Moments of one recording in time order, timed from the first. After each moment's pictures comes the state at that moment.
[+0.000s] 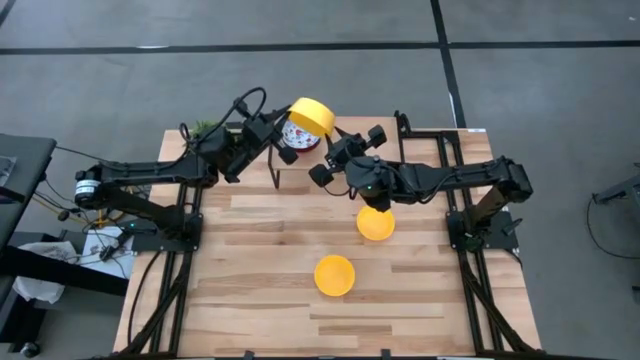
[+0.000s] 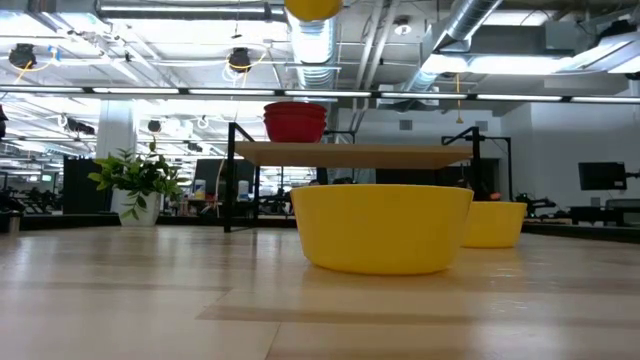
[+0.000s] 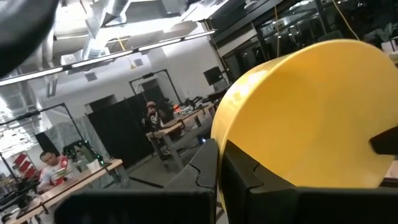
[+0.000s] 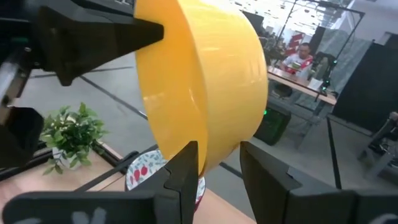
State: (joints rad) left arm 0.12 1.25 1.05 0.49 -0.59 0.62; right arm 0.11 1.66 1.64 -0.25 1.14 -0.08
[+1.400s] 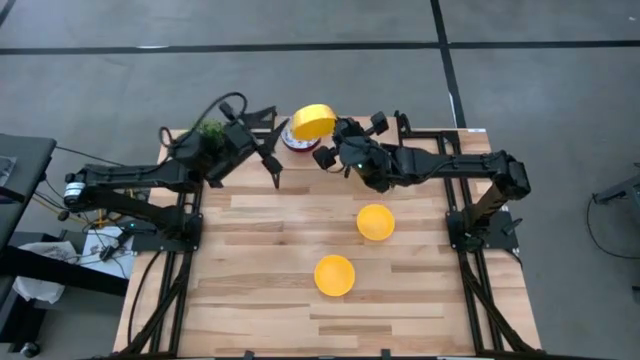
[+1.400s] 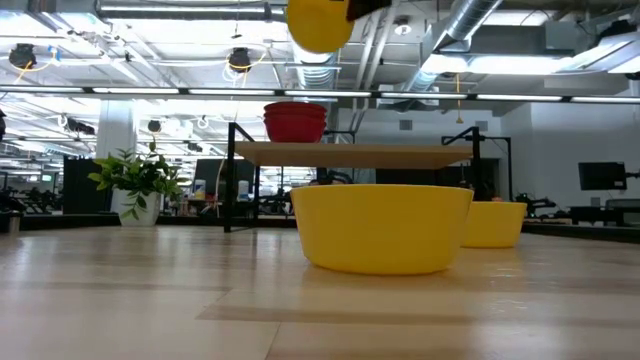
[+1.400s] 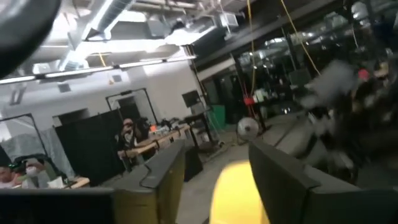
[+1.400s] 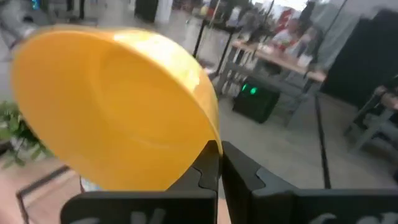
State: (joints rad) left arm 0.07 1.12 1.02 0.46 -0.53 0.55; right arm -0.02 1.66 1.65 -0.38 1.06 0.04
